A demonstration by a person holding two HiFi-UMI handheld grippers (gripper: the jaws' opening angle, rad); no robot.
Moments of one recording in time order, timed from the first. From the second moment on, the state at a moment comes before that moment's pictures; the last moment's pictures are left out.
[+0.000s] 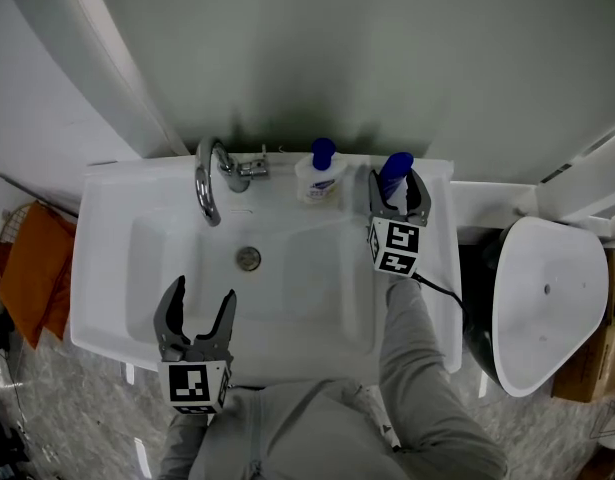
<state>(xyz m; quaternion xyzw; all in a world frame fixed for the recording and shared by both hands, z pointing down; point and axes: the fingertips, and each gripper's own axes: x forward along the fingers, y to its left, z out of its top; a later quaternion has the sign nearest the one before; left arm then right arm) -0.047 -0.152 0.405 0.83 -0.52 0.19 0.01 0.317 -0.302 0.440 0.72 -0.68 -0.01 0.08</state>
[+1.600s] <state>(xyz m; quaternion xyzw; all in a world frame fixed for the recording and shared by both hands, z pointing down) -0.008 -0.116 0.375 0.92 -0.37 0.08 -0.01 0.273 -0.052 0.326 0.79 -0.61 -0.04 -0.06</state>
